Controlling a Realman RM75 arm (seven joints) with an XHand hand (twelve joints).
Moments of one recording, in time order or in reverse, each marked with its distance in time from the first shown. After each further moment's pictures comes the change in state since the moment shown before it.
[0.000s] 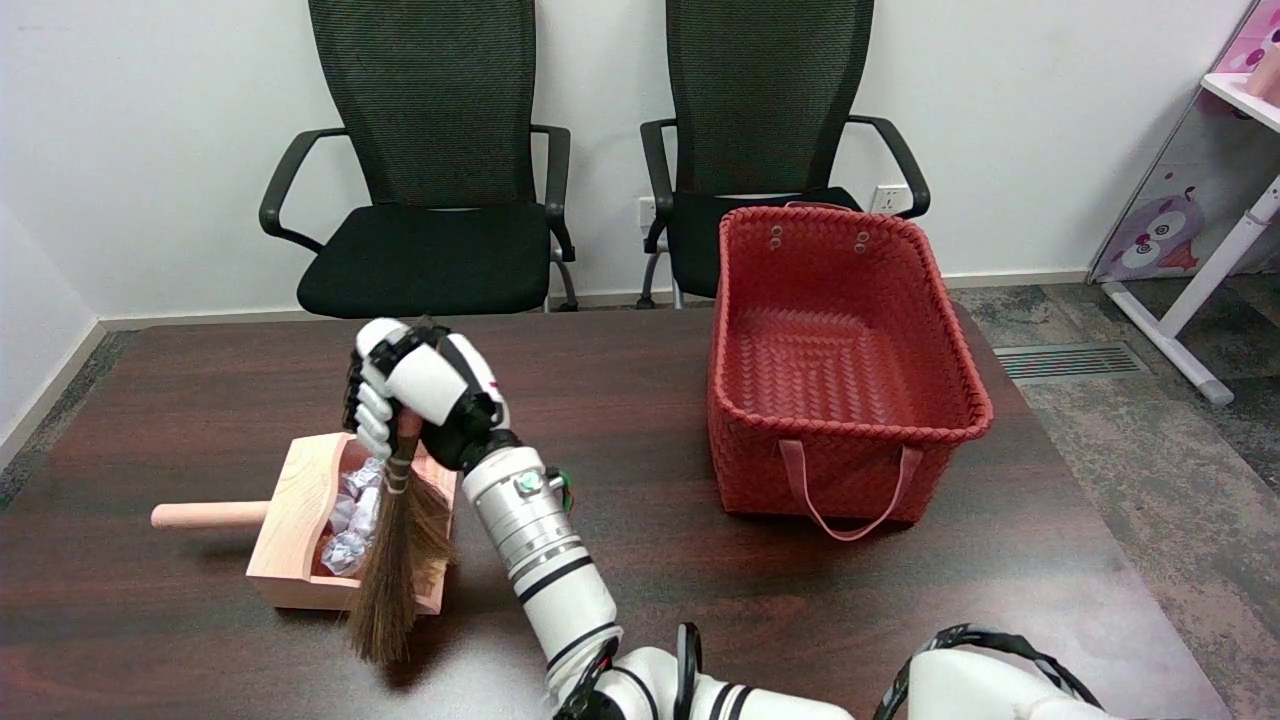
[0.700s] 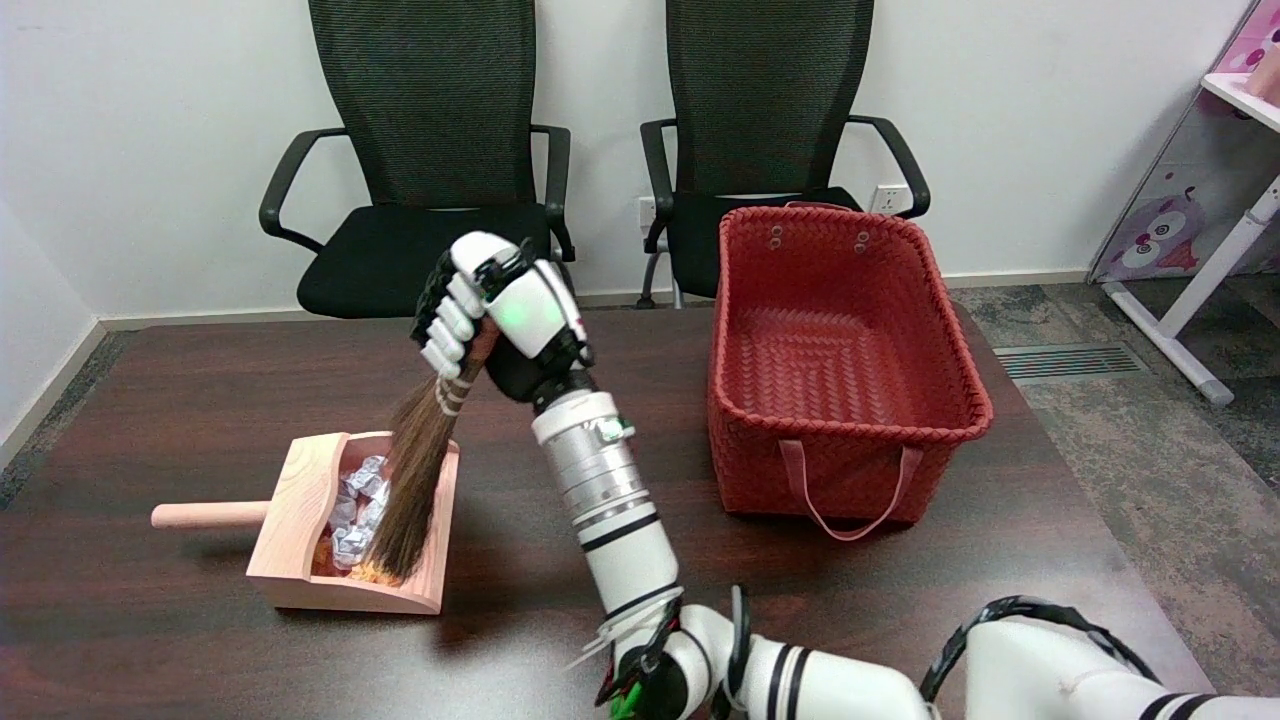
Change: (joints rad) arm 0.002 0.168 -0.028 -0.216 0.057 -0.116 0.063
